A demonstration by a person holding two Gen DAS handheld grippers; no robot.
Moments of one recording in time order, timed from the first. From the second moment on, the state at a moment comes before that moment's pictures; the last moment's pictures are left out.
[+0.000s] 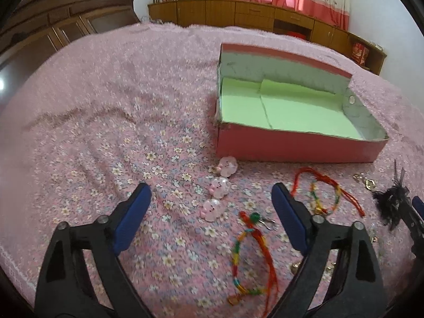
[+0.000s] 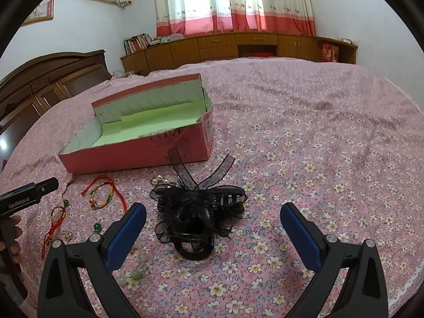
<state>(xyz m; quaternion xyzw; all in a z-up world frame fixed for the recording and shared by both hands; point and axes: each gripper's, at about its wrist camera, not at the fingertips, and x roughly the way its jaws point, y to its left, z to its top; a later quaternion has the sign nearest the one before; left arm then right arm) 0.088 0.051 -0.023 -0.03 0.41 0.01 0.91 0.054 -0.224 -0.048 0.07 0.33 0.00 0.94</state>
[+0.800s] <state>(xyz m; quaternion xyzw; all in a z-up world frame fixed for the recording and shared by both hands) 0.102 0.045 -0.062 -0.01 0.44 0.00 0.90 0.077 -0.227 -0.071 0.08 0.37 0.01 0.92</state>
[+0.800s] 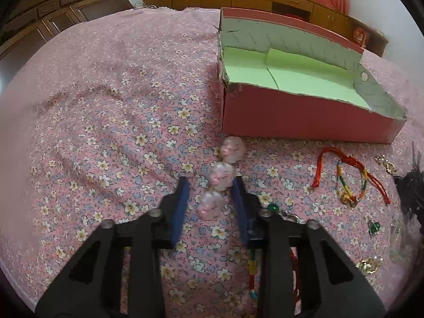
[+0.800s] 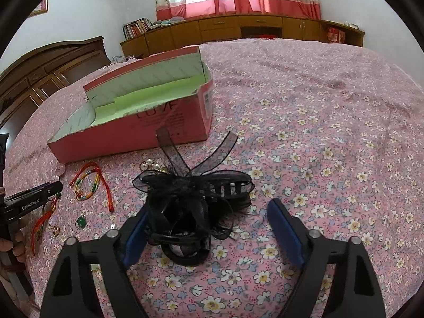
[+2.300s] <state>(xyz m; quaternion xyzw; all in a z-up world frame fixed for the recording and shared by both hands) 0.081 0.028 0.054 -0.03 0.33 -0.07 0.94 0.087 -0.199 0.033 0.05 0.28 0.10 0.95</state>
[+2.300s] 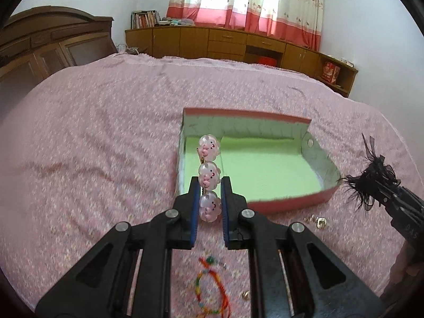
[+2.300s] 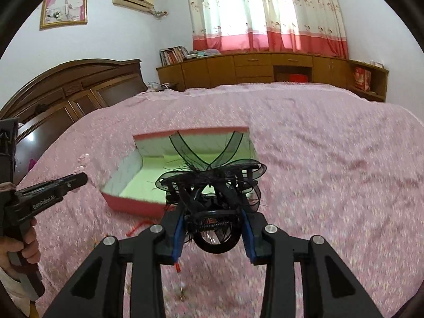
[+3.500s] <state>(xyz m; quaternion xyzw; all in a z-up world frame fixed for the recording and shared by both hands) 0.244 -0.019 -0.019 0.00 0.47 -0.05 0.88 0.281 -0.181 -0.017 0.04 0.43 0.09 0.90</state>
